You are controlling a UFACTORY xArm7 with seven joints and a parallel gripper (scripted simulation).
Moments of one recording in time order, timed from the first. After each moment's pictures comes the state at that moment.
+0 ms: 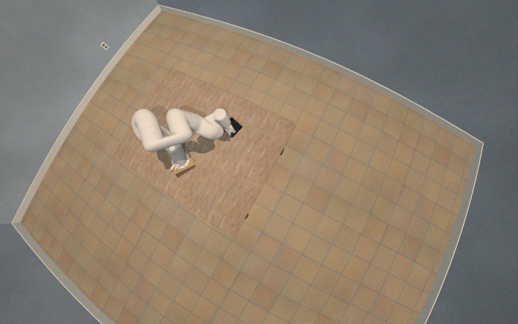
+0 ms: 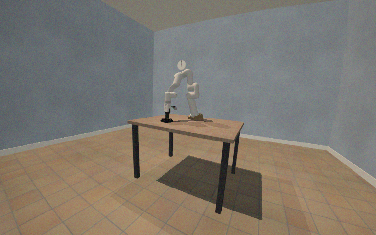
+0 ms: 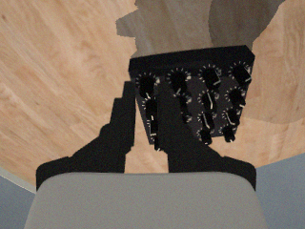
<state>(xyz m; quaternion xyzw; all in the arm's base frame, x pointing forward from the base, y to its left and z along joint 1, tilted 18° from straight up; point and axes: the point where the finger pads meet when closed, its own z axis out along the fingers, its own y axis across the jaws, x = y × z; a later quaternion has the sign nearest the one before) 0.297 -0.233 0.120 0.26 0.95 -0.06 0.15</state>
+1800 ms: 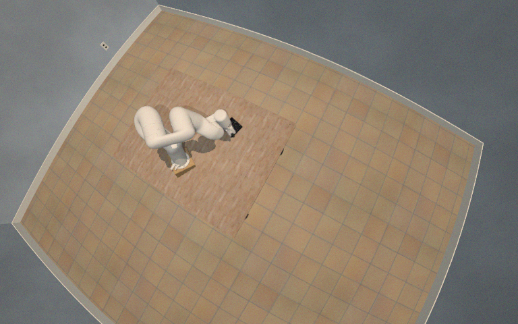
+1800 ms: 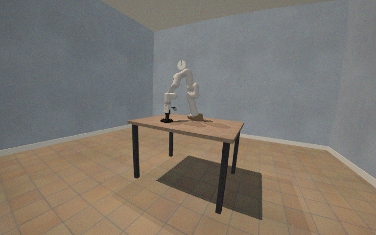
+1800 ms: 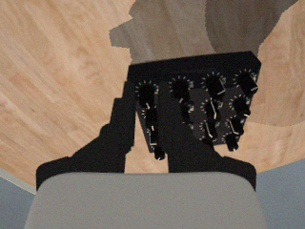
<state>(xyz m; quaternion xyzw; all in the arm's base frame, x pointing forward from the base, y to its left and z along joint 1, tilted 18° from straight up) 0.300 -0.235 0.109 0.26 0.95 -0.06 0.15</state>
